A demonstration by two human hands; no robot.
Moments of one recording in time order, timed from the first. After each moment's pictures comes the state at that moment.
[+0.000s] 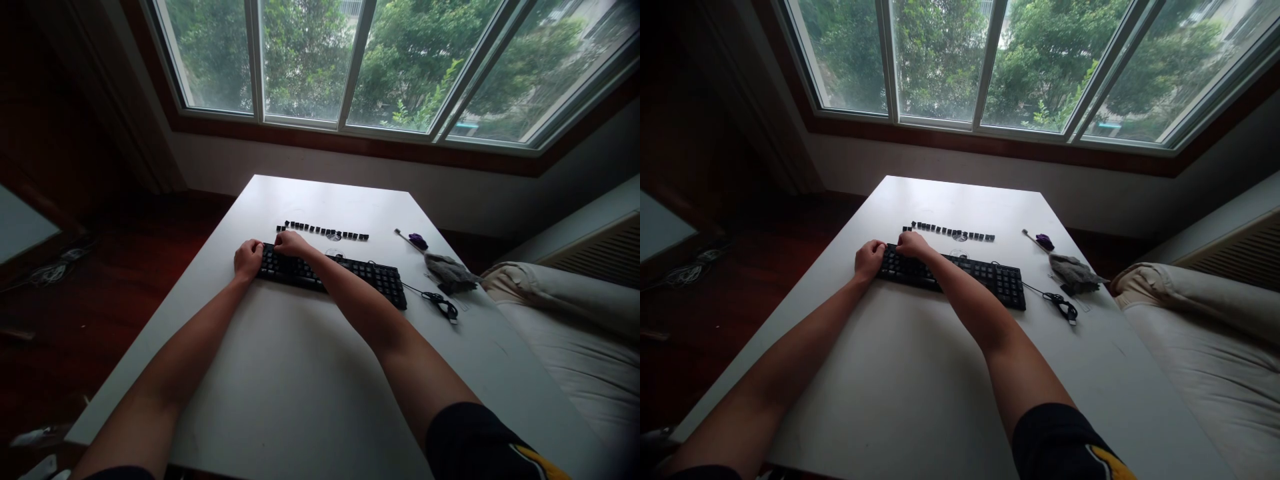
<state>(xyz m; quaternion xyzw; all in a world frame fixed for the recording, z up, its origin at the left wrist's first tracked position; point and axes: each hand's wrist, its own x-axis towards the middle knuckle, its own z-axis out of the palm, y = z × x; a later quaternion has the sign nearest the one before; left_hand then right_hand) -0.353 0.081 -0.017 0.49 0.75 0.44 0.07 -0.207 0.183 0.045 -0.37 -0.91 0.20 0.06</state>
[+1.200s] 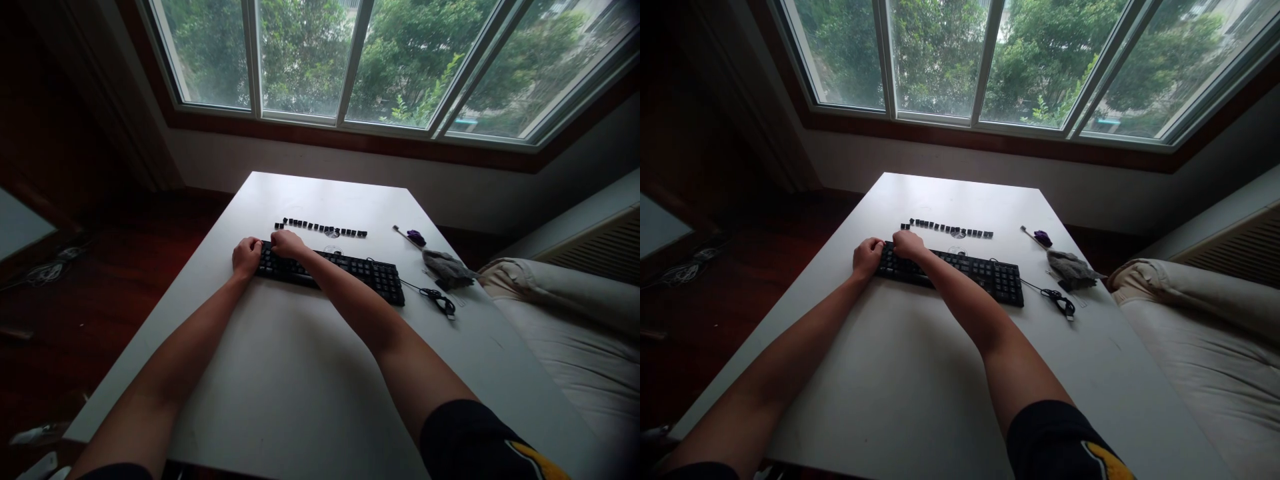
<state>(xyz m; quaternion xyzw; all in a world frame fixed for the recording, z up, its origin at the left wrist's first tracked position) -0.354 0.082 -0.019 0.50 0.76 0.42 0.06 -0.211 0.169 0.040 -0.37 -0.92 0.12 0.03</state>
